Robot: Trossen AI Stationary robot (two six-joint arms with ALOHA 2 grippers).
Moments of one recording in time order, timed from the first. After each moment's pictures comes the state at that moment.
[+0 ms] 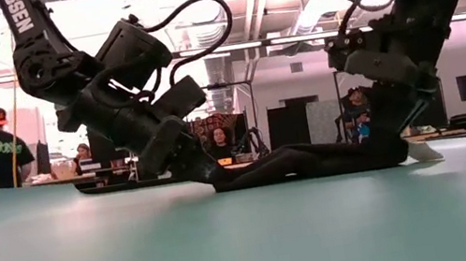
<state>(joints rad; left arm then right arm) 0.02 1.88 0.65 0.55 -0.08 -0.06 0.27 1.55 0.78 -0.42 0.40 0.89</state>
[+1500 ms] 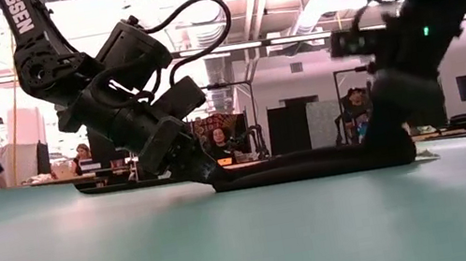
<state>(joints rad) 0.02 1.89 0.65 0.55 -0.05 -0.05 0.34 1.61 0.79 -0.48 0.65 0.63</state>
